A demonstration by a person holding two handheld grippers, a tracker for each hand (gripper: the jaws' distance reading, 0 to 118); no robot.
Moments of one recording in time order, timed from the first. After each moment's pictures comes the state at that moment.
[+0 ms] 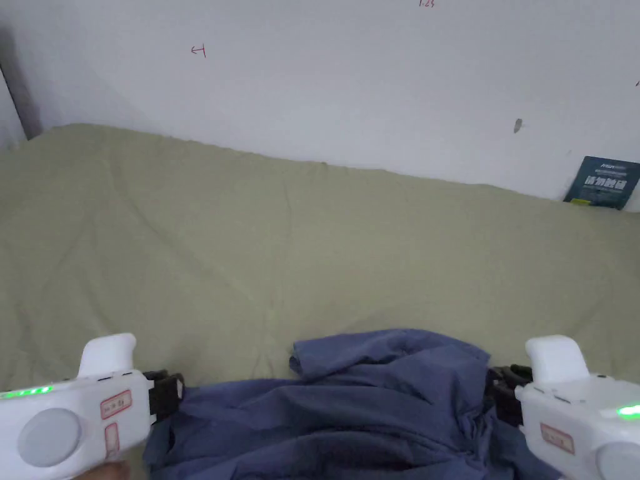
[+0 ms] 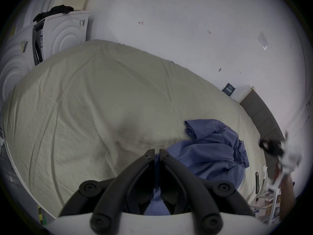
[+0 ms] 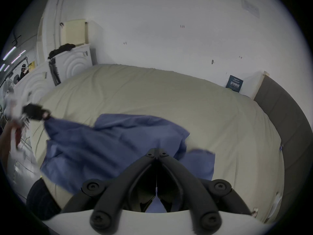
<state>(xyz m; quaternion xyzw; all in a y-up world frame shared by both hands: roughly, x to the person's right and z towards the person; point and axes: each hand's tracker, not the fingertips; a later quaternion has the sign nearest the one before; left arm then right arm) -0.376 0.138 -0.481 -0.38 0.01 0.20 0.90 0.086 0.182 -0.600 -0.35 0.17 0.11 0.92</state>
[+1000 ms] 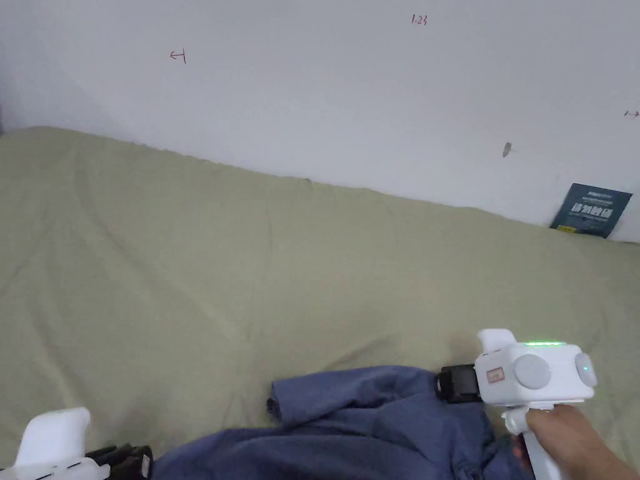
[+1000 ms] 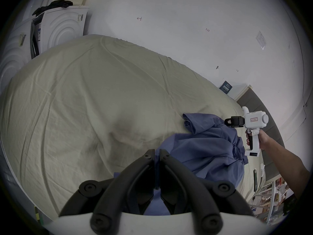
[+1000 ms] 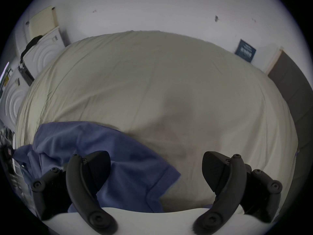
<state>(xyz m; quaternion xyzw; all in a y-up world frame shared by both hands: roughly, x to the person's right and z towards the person) -0.376 0.114 -0.488 -0.39 0.00 0.22 0.90 0.105 0.069 -0.790 -0.50 0.12 0.08 0.85</state>
